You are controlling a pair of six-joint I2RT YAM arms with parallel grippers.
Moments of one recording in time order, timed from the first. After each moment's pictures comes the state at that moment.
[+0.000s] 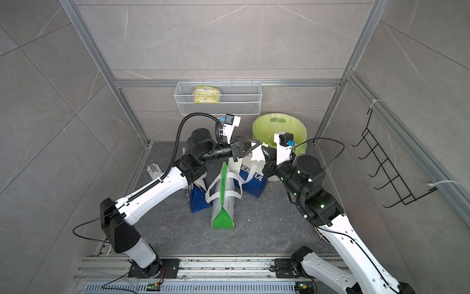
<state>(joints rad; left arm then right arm) -0.81 1.73 1.70 0.17 0.58 -0.60 0.53 0.96 1.22 -0.27 0.13 0.05</state>
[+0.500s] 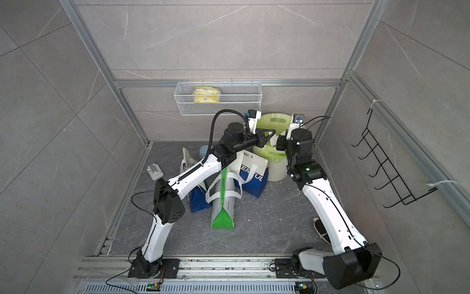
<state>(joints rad) -0.81 2.26 2.26 0.05 0.33 -0.57 0.19 1.32 1.36 -0.22 0.27 0.12</state>
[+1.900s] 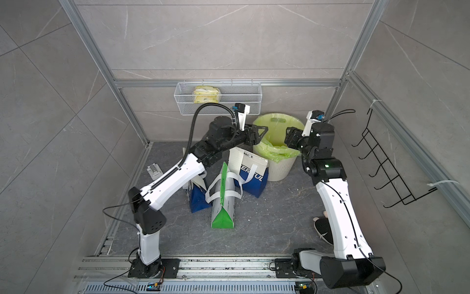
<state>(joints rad) -0.83 1.84 2.04 -0.27 0.15 -0.43 0.07 1.23 1.50 -0.54 -0.08 0.34</state>
